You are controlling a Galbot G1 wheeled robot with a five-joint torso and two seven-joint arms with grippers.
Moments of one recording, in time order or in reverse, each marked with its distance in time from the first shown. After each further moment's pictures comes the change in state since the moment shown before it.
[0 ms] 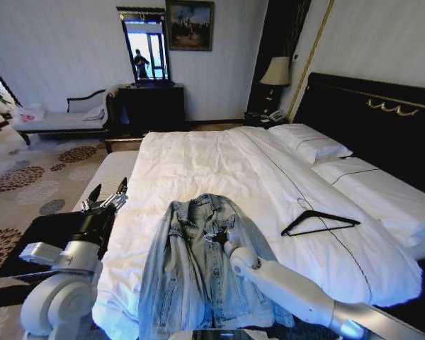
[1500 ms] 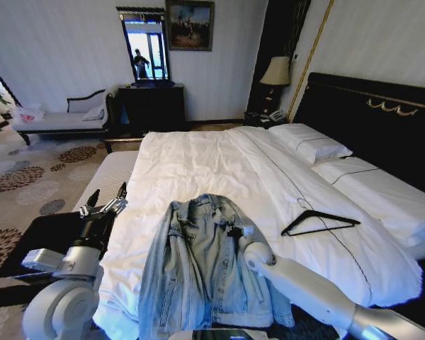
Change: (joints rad) left arm 0.040 -0.039 0.011 0.007 0.059 -0.021 -0.001; right arm -0.041 -0.124 0.179 0.063 0.016 -0.018 0.034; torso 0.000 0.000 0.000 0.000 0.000
